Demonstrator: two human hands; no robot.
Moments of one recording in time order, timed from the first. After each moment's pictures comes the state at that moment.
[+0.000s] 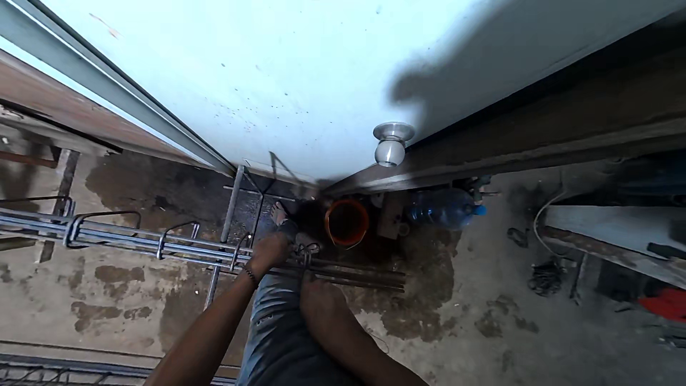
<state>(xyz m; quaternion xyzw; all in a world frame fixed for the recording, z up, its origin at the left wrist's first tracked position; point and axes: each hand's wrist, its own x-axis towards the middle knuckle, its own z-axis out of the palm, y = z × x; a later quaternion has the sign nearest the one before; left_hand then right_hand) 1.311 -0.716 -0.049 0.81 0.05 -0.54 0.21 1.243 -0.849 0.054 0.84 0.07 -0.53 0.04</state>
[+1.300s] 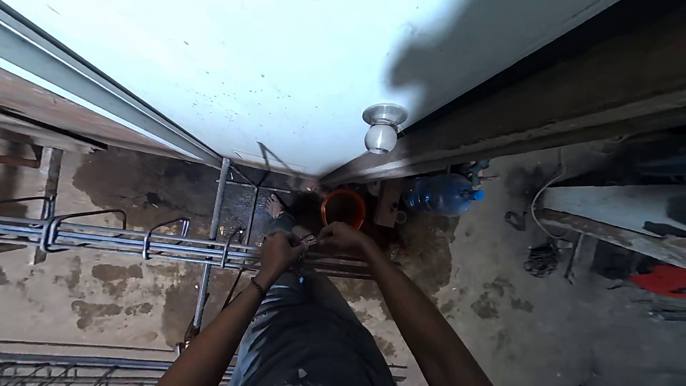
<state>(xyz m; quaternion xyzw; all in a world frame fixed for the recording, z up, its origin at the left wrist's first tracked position) 1.276 -0.754 -0.074 0.83 0.16 -0.41 0.35 1.357 -0.973 -0.098 0.73 0.16 -0.61 -0.28</state>
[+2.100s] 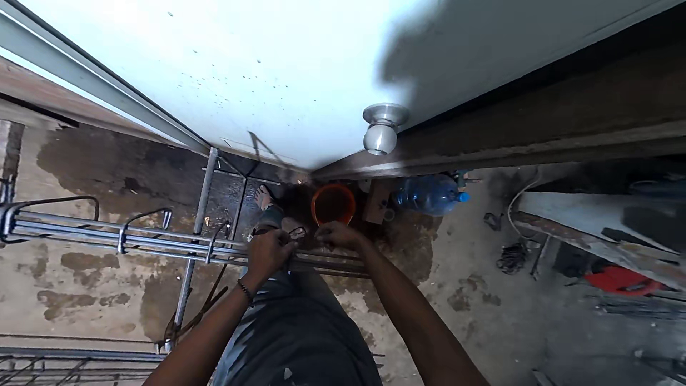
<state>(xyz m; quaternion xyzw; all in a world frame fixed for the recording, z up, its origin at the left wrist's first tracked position) 1.263 -0.756 -0.084 0.85 0.14 -0.36 0.35 1.344 -1.008 -0.139 0.67 -0.02 -0.64 -0.37</state>
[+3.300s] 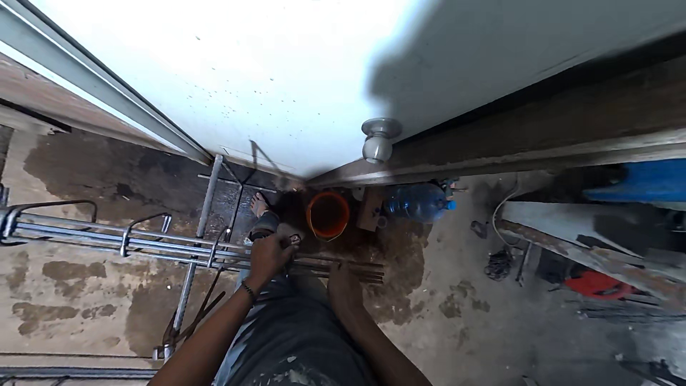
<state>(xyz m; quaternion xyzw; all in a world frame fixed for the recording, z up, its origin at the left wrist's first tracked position) 1.264 -0.754 -0.077 0.86 0.12 -0.35 0.36 1.243 -0.938 0.010 0.86 -0.07 -0.50 0.05</state>
